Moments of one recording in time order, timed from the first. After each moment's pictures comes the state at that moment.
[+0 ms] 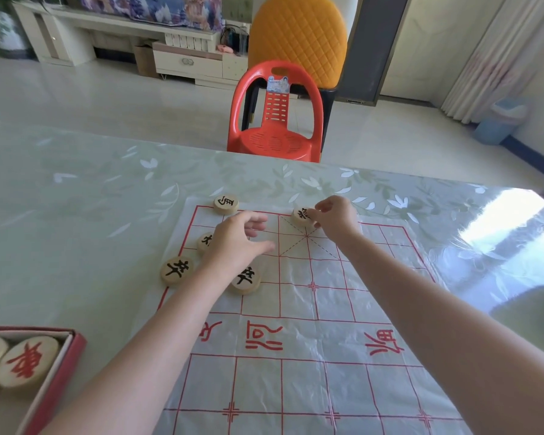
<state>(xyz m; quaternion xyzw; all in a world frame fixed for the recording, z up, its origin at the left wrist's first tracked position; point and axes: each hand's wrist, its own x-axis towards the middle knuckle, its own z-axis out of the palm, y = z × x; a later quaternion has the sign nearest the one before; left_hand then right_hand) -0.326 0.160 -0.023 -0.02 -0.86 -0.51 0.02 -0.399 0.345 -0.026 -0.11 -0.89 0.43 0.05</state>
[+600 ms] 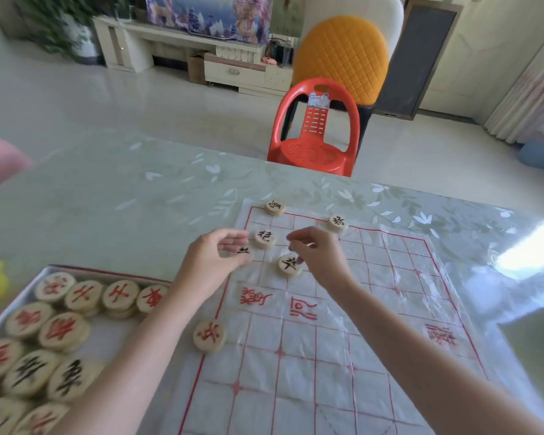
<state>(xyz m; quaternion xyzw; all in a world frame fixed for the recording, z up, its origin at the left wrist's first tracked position) -0.227 0.068 0.013 0.03 -0.83 -0.55 0.07 -0.277 0.254 0.012 0.03 -0.85 0.52 -0.02</state>
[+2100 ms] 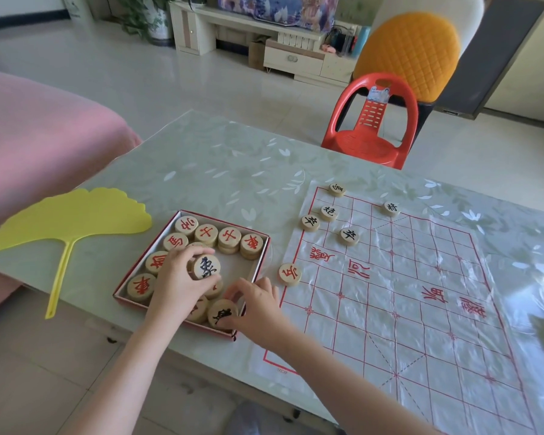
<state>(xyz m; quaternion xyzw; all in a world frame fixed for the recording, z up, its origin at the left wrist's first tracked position) -0.038 -0.056 0.006 0.17 -0.88 -0.42 0.16 -0.068 0.100 0.008 0.28 -0.89 0.30 -0.21</state>
